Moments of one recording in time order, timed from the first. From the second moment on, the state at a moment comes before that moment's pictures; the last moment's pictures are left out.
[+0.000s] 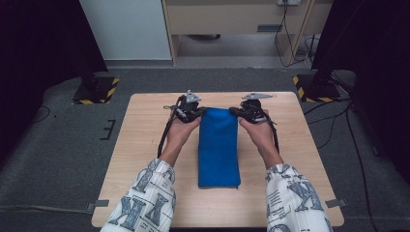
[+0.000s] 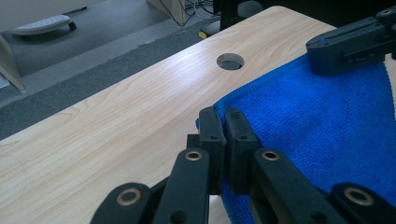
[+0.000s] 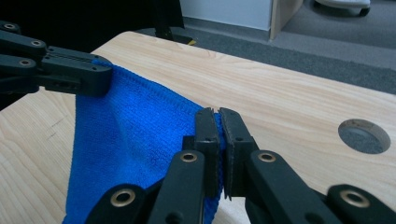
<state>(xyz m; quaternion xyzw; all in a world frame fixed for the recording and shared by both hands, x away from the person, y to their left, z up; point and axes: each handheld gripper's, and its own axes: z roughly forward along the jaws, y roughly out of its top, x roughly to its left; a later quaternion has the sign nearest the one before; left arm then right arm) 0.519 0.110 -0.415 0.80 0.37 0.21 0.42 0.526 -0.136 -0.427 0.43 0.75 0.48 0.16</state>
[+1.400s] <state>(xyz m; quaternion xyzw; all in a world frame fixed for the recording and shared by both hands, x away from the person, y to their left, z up) 0.476 0.111 -0.417 0.81 0.36 0.22 0.42 0.488 -0.146 -0.443 0.39 0.76 0.50 0.14</state>
